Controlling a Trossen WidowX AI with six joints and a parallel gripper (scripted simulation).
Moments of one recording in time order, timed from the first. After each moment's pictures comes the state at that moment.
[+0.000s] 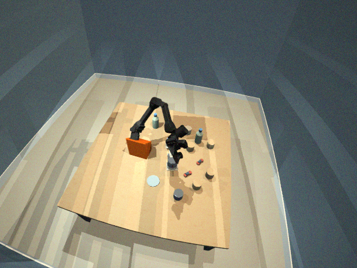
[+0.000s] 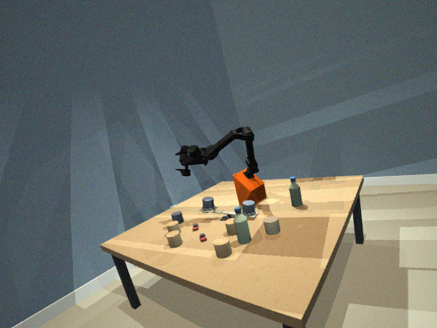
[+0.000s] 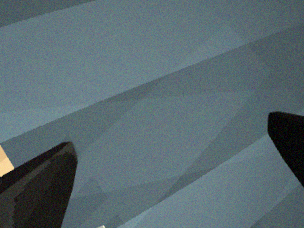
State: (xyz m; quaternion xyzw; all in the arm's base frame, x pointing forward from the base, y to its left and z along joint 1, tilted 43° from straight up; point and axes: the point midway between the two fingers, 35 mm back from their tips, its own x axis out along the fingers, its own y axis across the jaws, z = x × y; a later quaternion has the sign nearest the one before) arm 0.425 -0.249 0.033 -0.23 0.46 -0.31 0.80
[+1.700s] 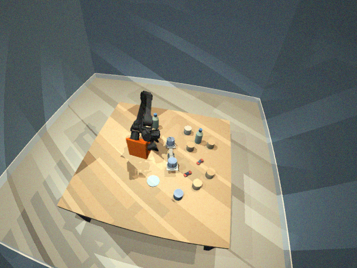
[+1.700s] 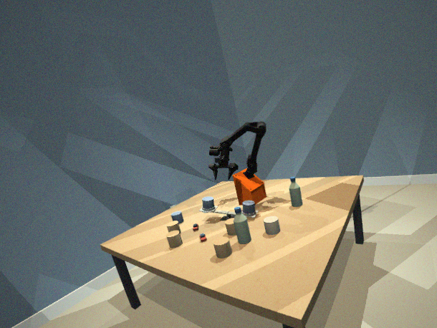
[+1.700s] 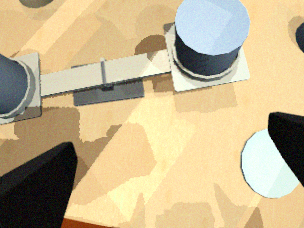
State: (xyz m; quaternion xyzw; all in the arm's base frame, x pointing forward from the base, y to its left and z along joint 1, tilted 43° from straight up) arm 0.216 -0.057 0.025 0.17 0.41 0.32 0.84
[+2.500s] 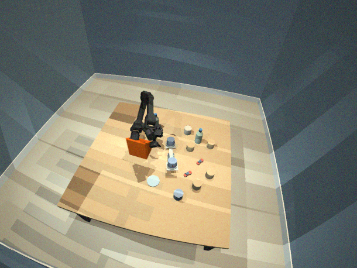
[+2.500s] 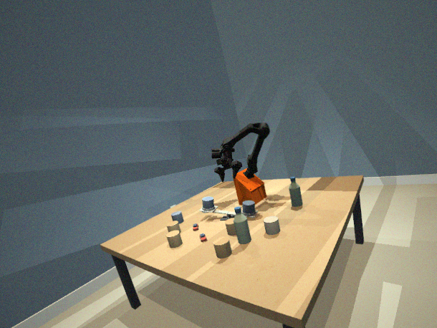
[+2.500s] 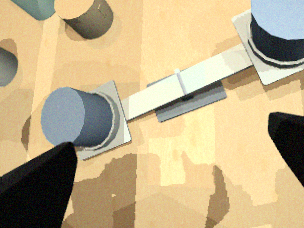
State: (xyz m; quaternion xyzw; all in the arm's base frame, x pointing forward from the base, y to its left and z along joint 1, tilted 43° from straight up) arm 0.218 -0.013 0.058 0.34 0.42 0.32 0.78
